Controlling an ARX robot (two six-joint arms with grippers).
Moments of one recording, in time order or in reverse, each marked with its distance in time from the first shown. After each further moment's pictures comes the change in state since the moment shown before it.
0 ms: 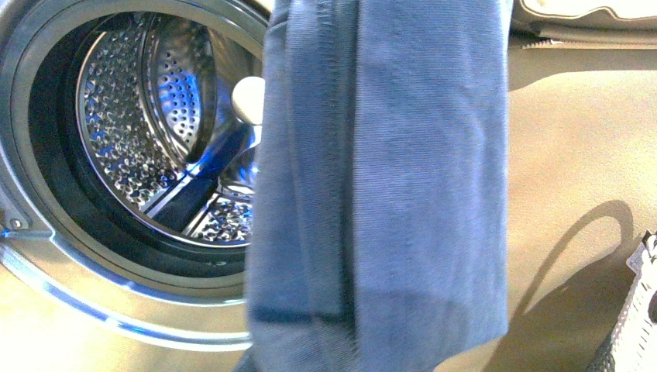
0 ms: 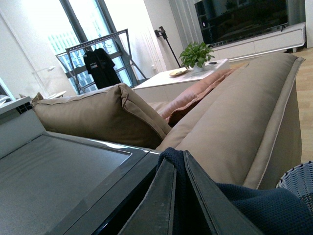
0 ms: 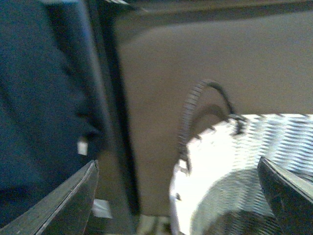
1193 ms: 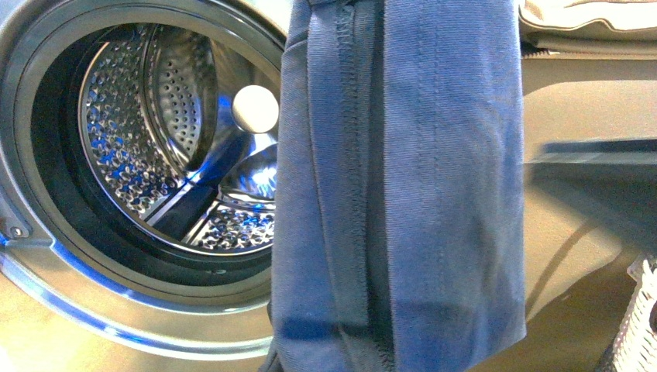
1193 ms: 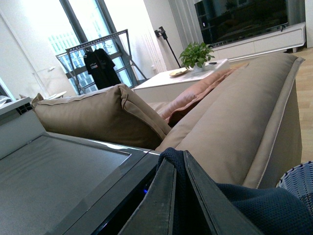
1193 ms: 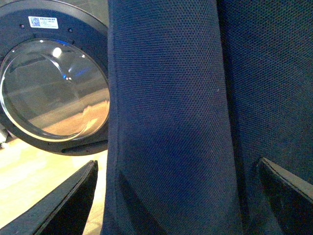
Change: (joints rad) left arm 0.000 0.000 0.000 0.000 -0.001 0.000; right arm 0.160 1.291 0.425 0.856 -0.806 0.135
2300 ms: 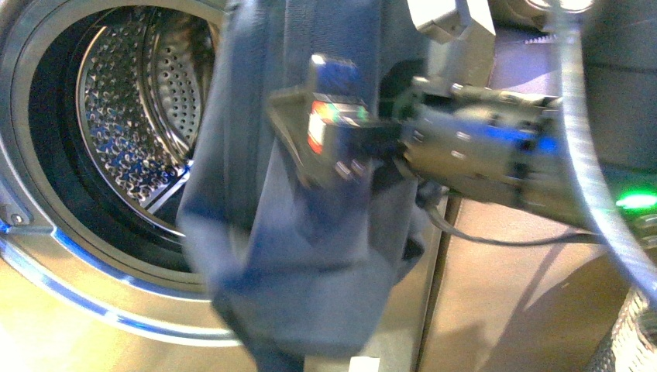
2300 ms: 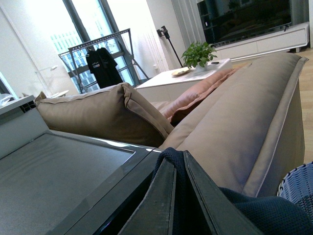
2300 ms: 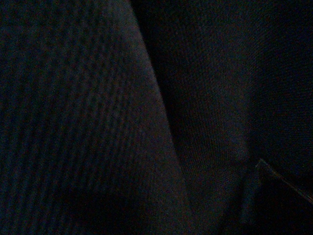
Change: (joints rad) left arm 0.000 0.000 0.000 0.000 -0.001 0.000; right arm 0.311 0.495 0.397 0.217 0.629 0.030
